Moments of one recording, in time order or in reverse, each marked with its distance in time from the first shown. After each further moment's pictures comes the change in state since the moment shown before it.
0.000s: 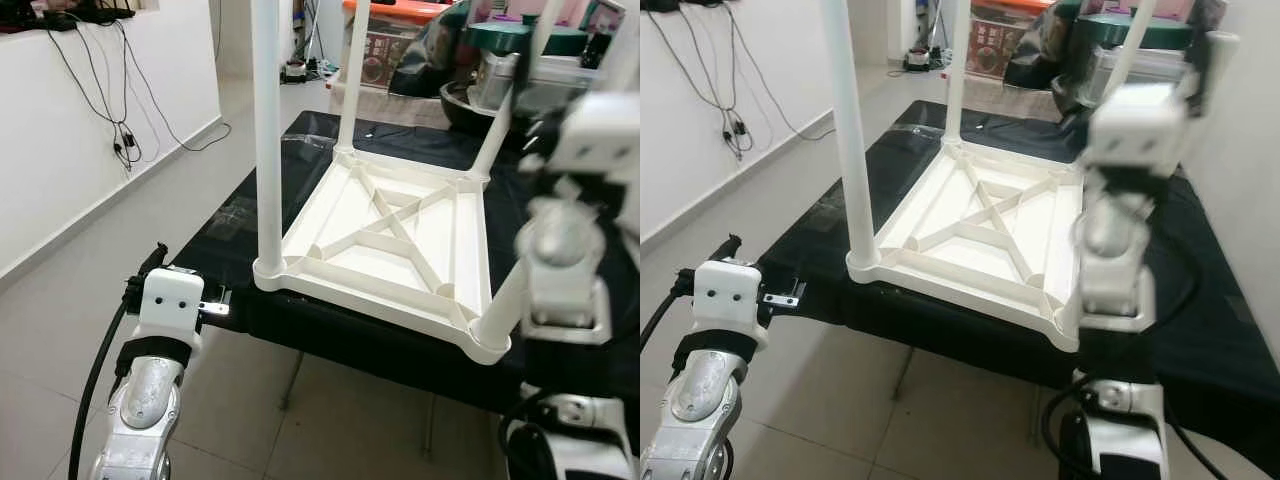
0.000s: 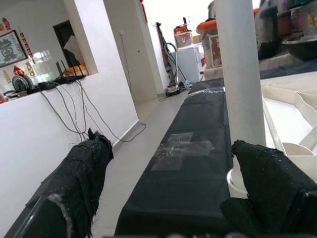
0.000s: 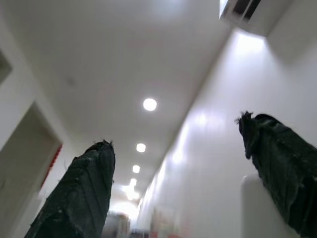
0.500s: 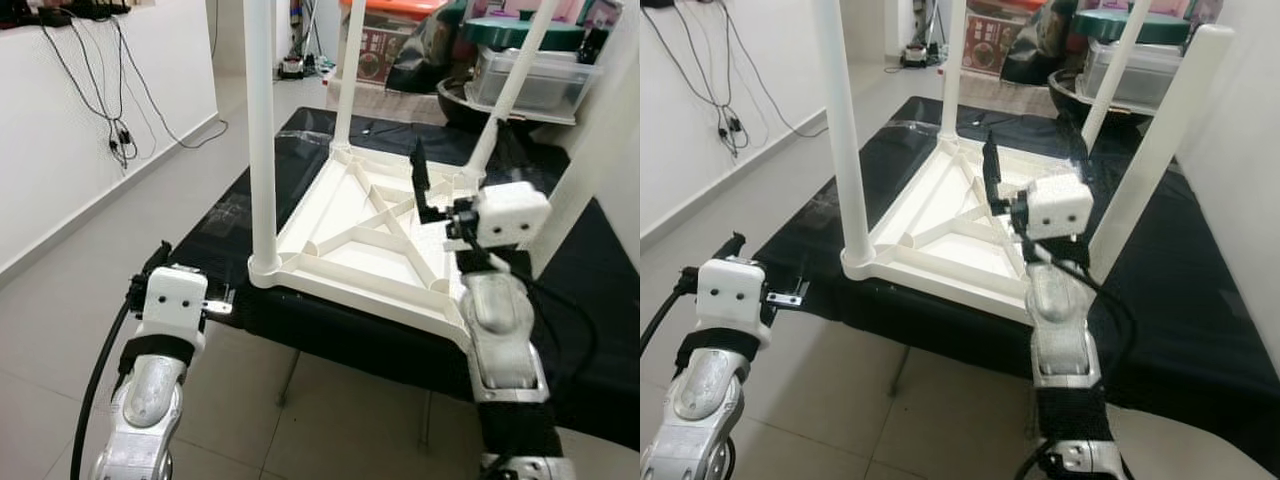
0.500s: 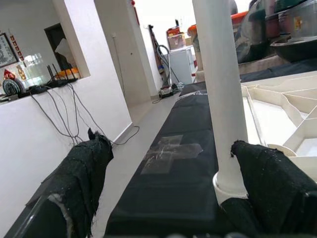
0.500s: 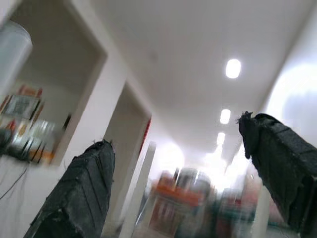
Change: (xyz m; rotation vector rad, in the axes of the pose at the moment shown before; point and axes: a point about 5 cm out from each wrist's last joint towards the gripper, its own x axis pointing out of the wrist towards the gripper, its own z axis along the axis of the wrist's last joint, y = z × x) left arm 0.002 -0.003 0.003 -0.006 -0.012 -0.012; right arm -0.066 0.043 0.017 0.235 -0.055 0.290
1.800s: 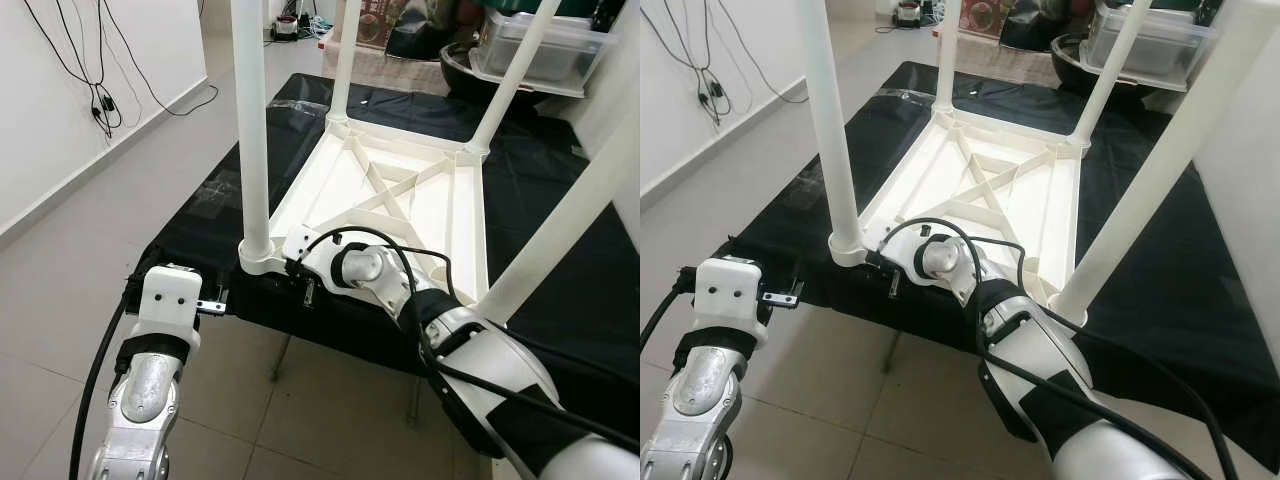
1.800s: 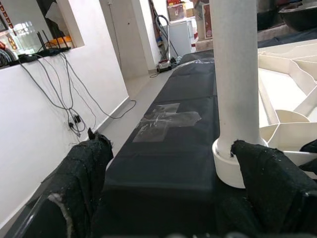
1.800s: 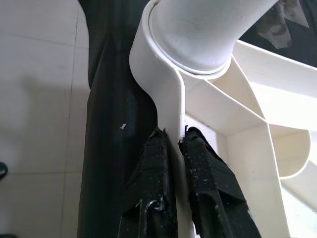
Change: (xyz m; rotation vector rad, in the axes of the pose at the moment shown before) left arm -0.004 0.001 -0.014 -0.005 0.066 0.016; right arm -0.039 0.168 -0.084 0.055 0.689 1.379
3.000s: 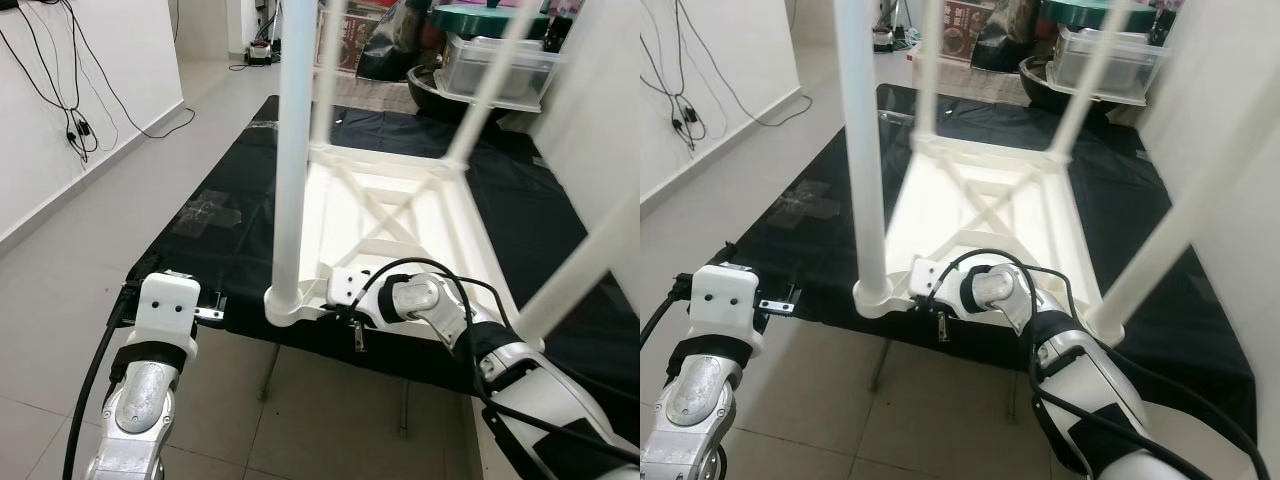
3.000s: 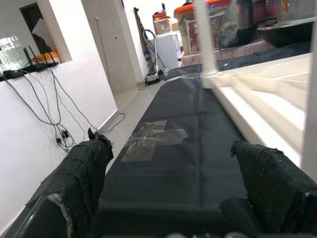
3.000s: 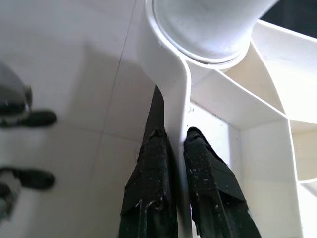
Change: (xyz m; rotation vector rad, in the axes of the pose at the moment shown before) left arm -0.001 0.003 0.007 0.014 -0.020 -0.002; right arm -0.038 0.009 -0.038 -0.172 -0.043 0.289
